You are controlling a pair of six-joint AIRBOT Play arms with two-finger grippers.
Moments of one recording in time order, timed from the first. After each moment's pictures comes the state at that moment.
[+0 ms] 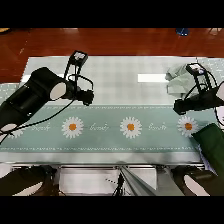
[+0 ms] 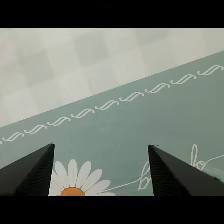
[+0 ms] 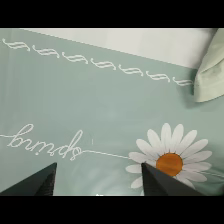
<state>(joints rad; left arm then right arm) -0.61 -1.20 1.17 1.75 -1.13 -1.86 0.09 -0.95 0.96 -1.60 1.29 1.49</state>
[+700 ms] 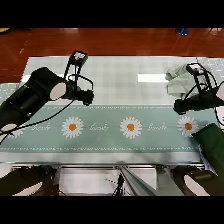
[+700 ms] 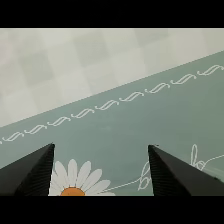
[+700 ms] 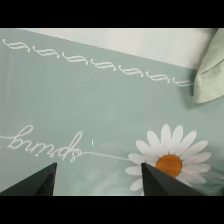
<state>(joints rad) -0.61 -1.20 1.17 1.75 -1.13 -1.86 0.09 -0.95 0.96 -1.60 1.27 1.48</state>
